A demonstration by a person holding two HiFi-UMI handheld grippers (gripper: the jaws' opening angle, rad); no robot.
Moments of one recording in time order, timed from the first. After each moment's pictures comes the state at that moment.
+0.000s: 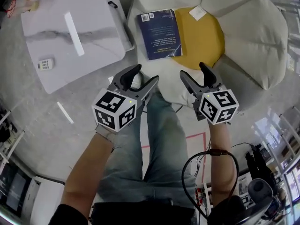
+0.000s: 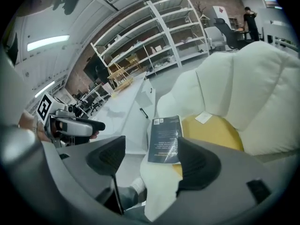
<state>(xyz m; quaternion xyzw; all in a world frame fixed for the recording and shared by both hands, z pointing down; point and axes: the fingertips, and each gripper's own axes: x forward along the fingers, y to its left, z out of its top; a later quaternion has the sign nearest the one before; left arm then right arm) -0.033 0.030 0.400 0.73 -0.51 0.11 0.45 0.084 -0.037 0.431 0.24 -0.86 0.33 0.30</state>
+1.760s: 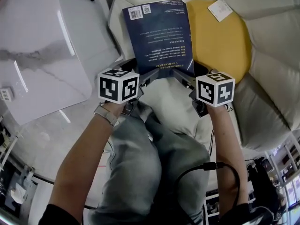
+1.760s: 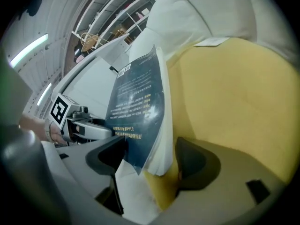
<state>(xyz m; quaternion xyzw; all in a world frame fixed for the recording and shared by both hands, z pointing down) -0.045 -0.008 0.722 0.64 -0.48 0.15 0.58 0.056 -0.057 0.719 0.15 -0.80 0.43 0.39</state>
